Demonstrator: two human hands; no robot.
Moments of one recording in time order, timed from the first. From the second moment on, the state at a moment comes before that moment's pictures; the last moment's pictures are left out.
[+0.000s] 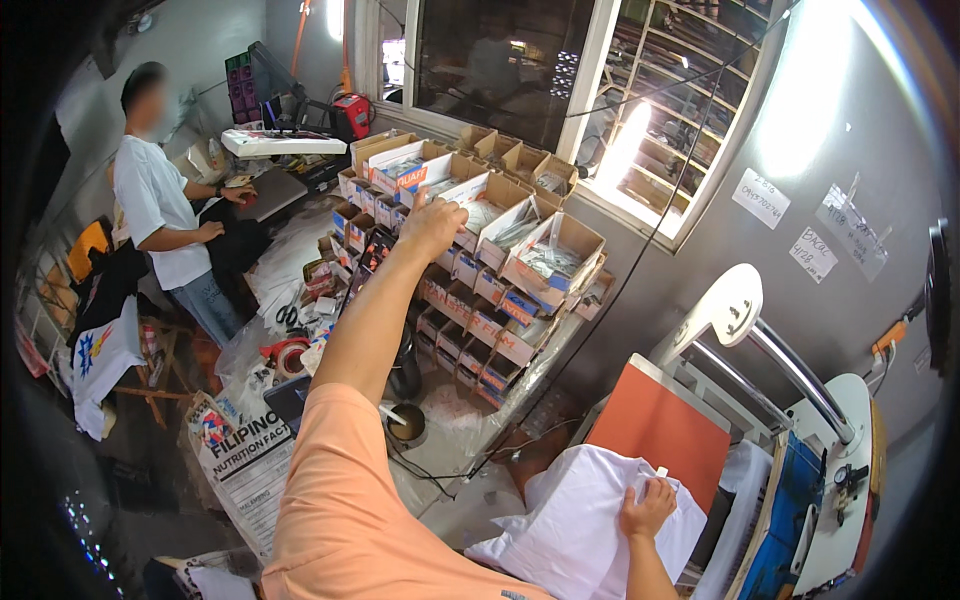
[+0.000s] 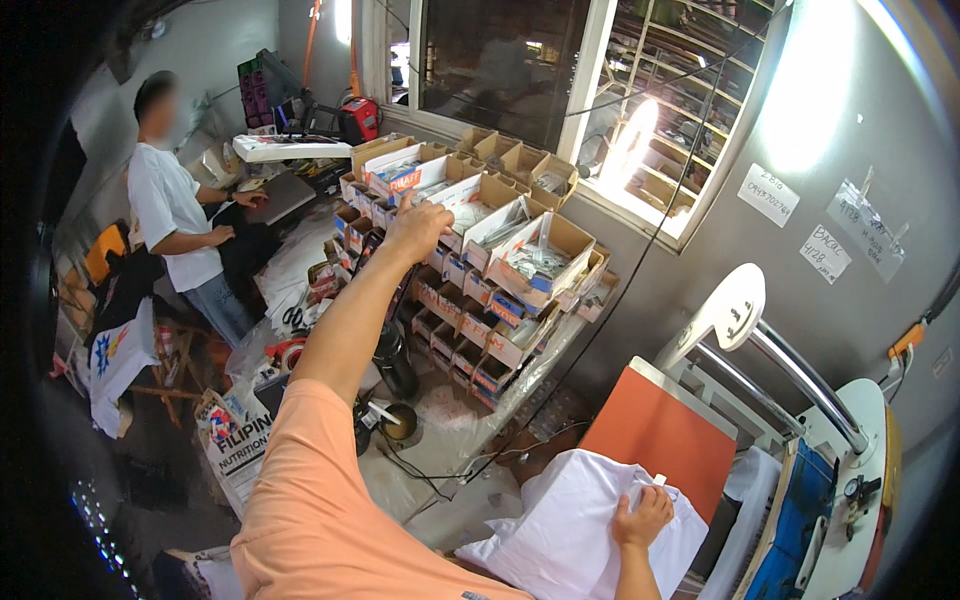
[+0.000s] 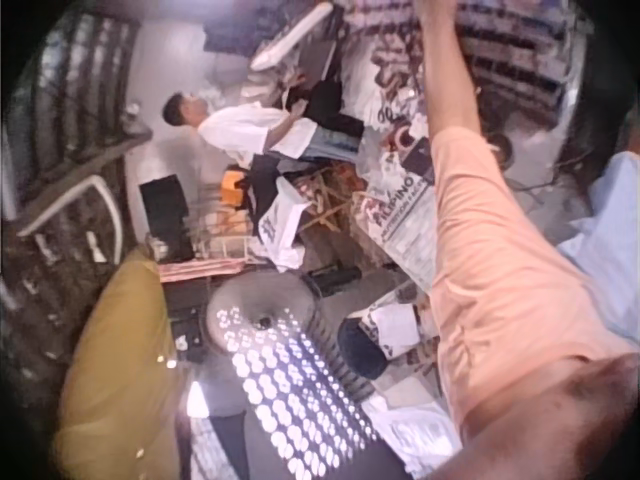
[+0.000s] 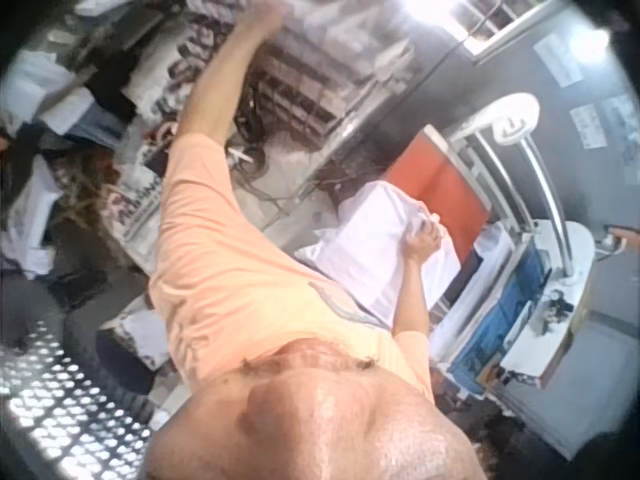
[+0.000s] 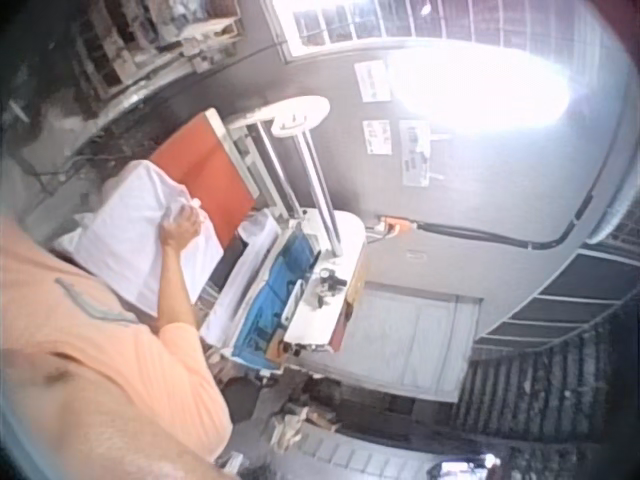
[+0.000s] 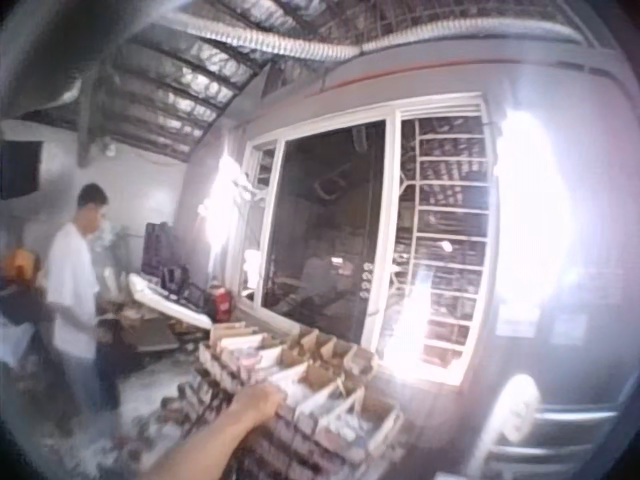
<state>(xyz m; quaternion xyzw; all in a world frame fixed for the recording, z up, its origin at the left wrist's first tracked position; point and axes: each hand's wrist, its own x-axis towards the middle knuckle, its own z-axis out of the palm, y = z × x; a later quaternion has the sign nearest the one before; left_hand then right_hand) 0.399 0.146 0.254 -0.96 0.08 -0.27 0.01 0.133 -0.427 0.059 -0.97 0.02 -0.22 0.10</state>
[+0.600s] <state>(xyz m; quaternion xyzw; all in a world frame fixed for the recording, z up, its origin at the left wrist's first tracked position) 0.472 0.105 0.301 -0.98 0.14 -0.11 0.07 0.136 -0.422 0.064 -0.97 0.03 -0.22 0.09</state>
